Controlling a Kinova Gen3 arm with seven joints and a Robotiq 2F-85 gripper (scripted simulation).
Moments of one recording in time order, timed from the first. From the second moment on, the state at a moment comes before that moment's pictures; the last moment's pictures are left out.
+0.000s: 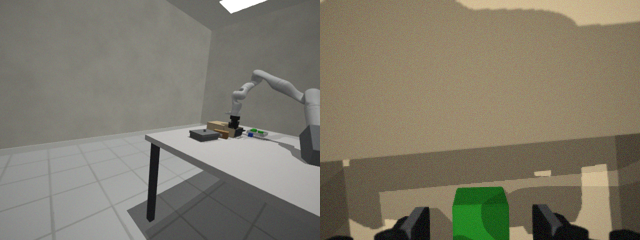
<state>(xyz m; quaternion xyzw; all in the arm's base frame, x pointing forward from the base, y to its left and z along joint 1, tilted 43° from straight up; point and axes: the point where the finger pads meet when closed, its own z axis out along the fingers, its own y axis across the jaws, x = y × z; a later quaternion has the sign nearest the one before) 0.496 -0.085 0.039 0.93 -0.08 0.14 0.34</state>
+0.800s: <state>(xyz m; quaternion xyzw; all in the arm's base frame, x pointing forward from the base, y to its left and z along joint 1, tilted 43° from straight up) 0.496 -0.085 0.039 0.93 -0.08 0.14 0.34</state>
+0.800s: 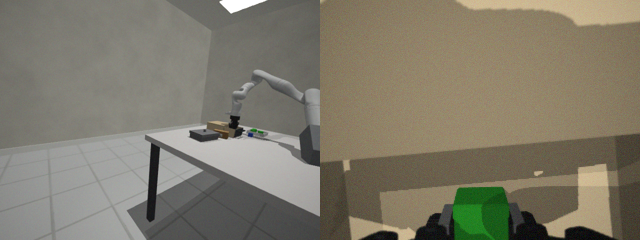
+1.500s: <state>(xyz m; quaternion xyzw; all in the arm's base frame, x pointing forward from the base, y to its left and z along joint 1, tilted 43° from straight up) 0.496 -0.085 0.039 0.93 -0.08 0.14 0.34</state>
